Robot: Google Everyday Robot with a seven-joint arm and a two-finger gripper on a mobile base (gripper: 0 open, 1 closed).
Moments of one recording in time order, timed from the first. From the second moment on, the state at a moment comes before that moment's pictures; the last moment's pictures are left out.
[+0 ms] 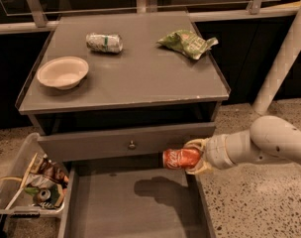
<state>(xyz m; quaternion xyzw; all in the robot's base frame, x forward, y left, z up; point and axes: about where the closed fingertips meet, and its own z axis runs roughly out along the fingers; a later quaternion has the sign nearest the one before) 0.499 -0.146 0.635 -0.69 0.62 0.11 0.36</state>
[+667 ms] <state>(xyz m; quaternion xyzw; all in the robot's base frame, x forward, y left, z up) 0.498 -0.147 0.654 -0.69 0.62 0.10 0.36</state>
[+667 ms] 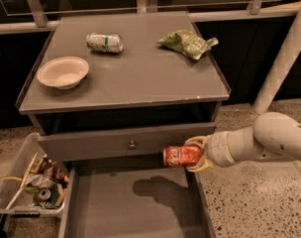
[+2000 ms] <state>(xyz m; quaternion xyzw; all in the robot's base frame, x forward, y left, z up) 0.493 -0.145 0.893 -0.73 0.54 -0.01 0.43</state>
